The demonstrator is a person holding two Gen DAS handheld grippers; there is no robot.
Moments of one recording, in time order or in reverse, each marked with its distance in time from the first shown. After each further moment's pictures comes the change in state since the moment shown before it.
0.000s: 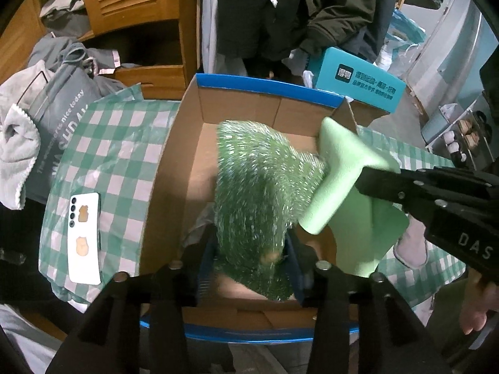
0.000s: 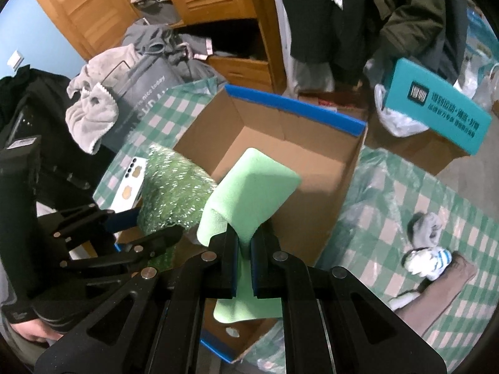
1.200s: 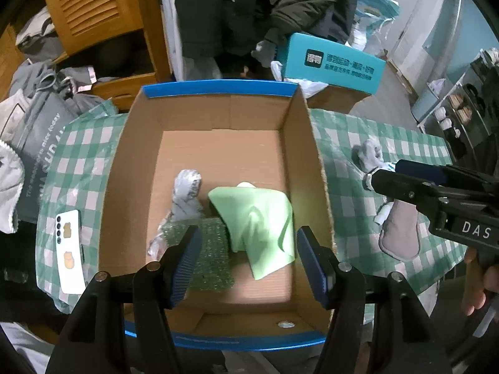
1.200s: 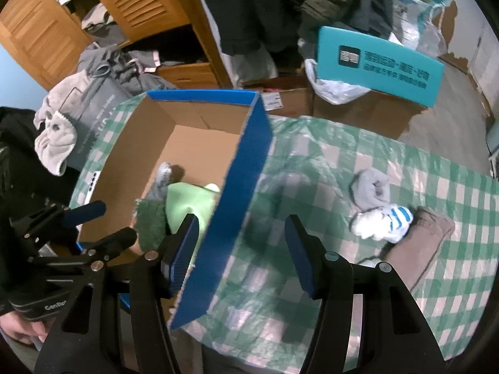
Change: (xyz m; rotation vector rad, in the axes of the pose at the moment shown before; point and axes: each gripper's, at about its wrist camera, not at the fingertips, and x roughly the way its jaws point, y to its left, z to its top) left arm 0.009 -0.063 0.005 0.107 0.027 -0.012; right arm -0.033 -0.088 -0.038 0.174 -0.025 -0.106
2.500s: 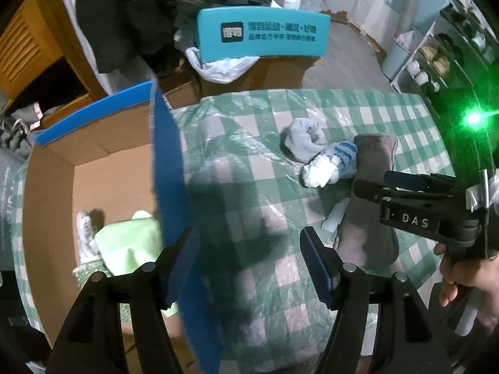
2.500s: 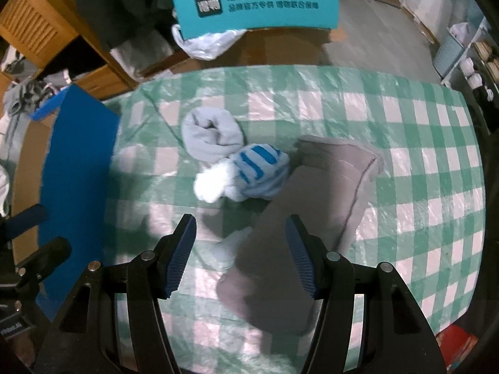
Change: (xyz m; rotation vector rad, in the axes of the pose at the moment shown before) left arm 0.063 -0.130 0.029 0.196 0.090 -0.054; right arm 0.021 -0.157 -0.047 0.272 0.101 -0.197
